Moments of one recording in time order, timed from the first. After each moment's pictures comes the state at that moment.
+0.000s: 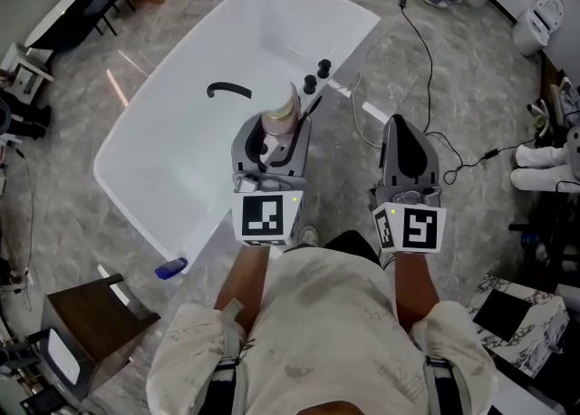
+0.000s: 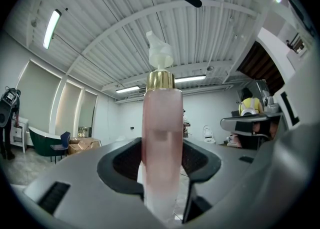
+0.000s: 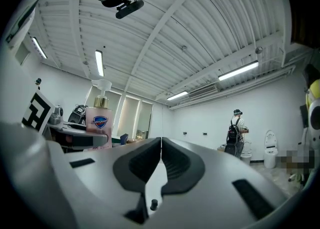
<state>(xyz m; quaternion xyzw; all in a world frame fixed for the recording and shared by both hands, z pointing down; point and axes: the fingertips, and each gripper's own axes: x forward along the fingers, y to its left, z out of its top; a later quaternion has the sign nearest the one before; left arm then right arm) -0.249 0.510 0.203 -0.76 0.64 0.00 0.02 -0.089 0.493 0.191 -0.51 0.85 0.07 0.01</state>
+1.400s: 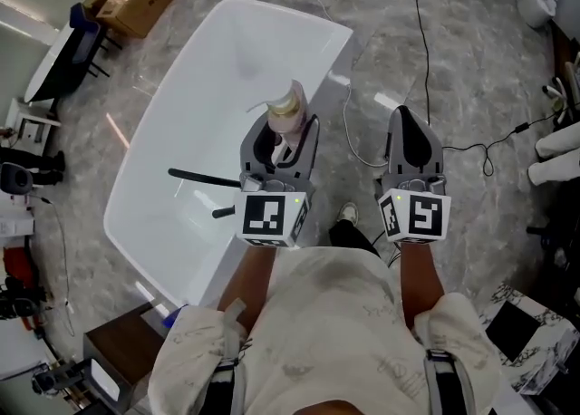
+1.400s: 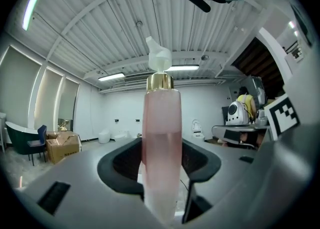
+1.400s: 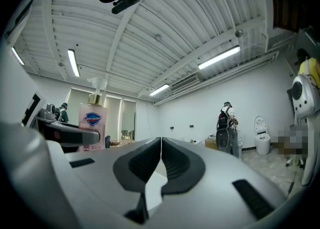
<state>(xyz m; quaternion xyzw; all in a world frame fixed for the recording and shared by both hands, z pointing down) -0.075 0.239 0.213 -0.81 0.59 -0.04 -0.01 0.083 0.218 0.221 -0.57 0.82 0.00 0.03</state>
